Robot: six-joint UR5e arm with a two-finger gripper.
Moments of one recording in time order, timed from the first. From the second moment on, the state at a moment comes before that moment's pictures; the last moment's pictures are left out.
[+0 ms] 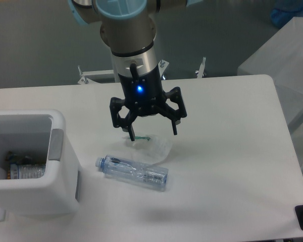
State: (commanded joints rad) arm 2.34 -1.76 -1.43 -1.08 1.63 0.31
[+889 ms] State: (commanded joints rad) arm 2.41 -1.75 -1.54 -0.91 1.56 0.27
